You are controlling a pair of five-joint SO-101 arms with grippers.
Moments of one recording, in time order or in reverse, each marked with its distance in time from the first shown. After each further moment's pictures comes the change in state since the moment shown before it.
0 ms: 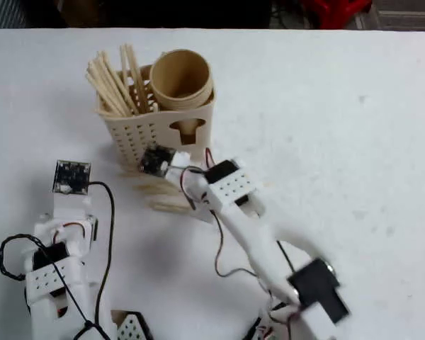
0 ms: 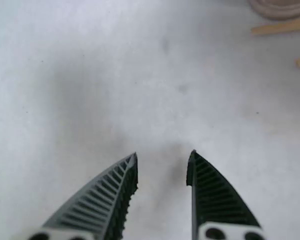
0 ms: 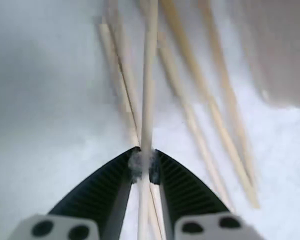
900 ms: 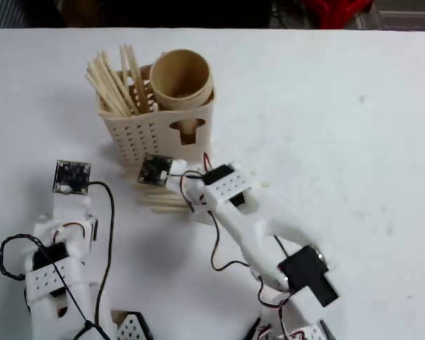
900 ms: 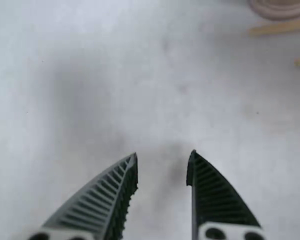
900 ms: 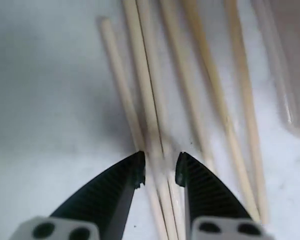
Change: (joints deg) left arm 0.0 0.0 0.0 0.0 0.0; right arm 0.1 9.8 1.2 -8.1 6.9
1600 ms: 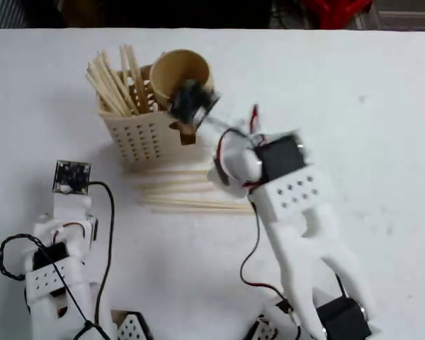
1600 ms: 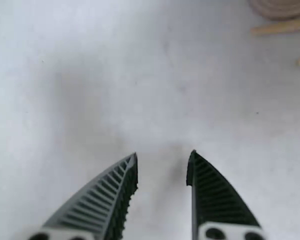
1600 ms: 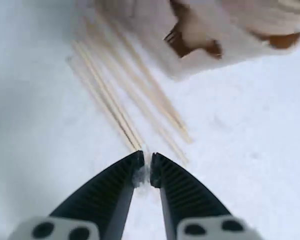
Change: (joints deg) left arm 0.0 0.0 0.0 0.0 0.0; right arm 6.8 -24.4 -23.4 37.8 -8.5
